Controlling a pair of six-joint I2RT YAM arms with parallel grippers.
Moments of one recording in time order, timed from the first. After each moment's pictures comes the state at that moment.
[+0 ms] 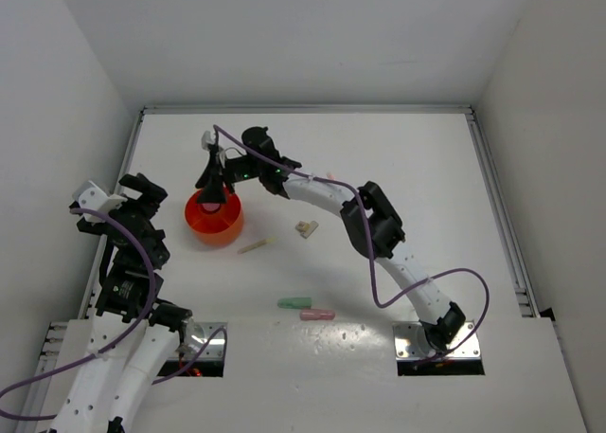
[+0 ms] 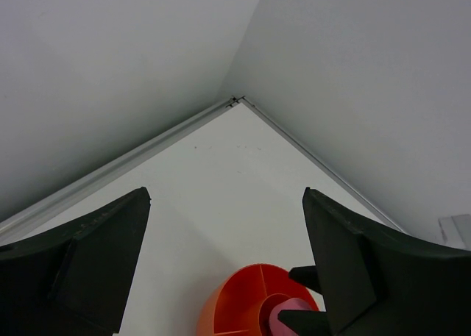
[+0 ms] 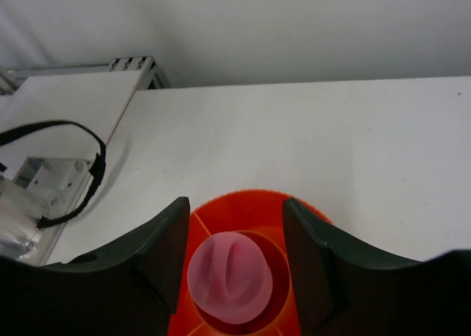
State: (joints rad) left arm -0.21 0.47 0.65 -0.14 -0.88 -0.40; right arm 0.82 2.50 2.04 0.31 -0.93 0.04
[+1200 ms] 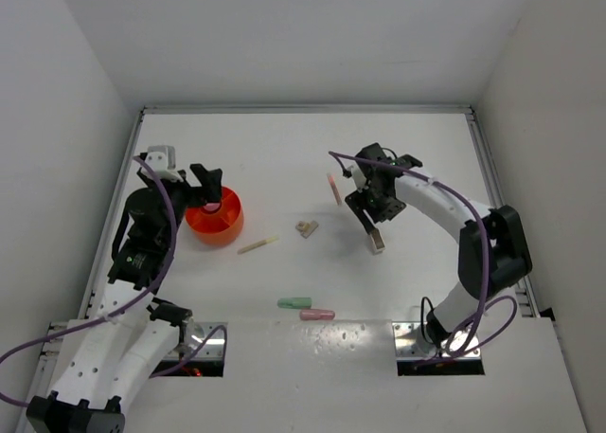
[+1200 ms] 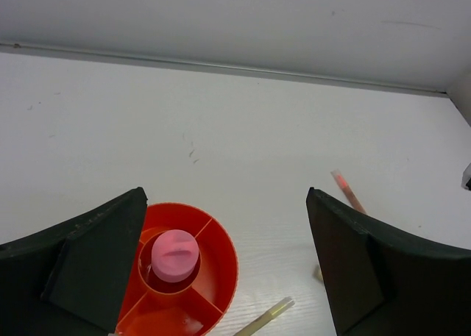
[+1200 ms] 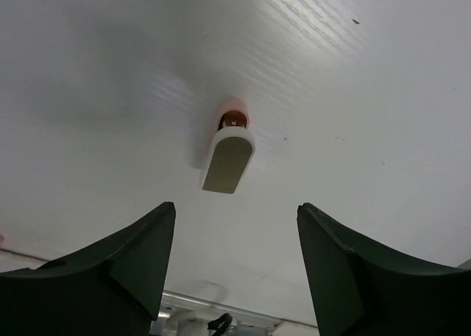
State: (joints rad) left arm -0.21 0.65 0.68 -0.06 -0.09 -0.26; right arm 0.46 1.66 1.18 -0.88 0.07 -0.14
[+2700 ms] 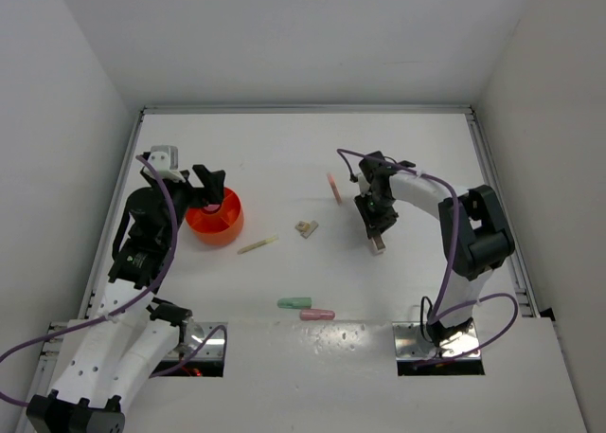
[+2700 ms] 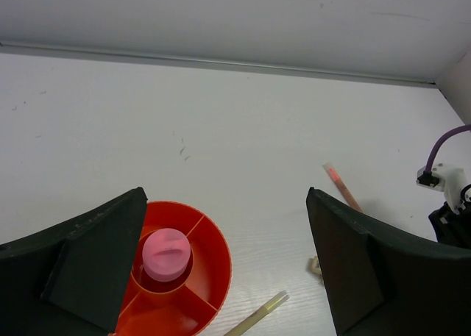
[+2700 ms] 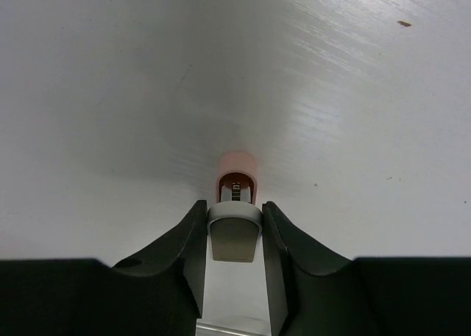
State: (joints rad) left arm -0.21 0.66 0.68 -0.06 -0.04 -0.26; right arm 0.37 1.80 1.11 -0.74 -0.03 0.01
